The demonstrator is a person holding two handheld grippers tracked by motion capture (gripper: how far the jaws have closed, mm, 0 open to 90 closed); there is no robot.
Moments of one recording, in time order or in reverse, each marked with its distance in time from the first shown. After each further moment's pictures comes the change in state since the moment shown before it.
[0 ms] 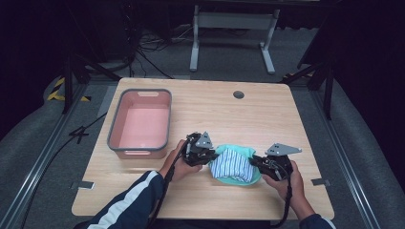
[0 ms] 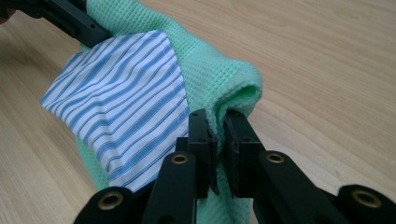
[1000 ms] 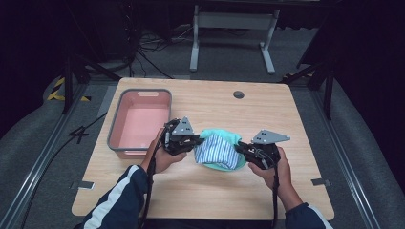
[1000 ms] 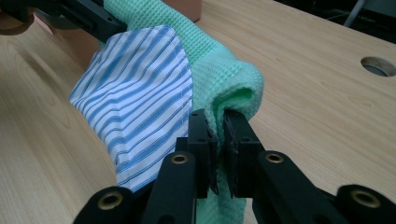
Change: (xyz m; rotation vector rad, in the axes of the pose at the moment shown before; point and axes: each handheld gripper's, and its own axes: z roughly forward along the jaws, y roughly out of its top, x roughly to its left) left arm 0.020 0.003 -0.070 -0.108 0.118 -0.031; right arm 0.031 0.063 0.002 -0.095 0.024 -0.072
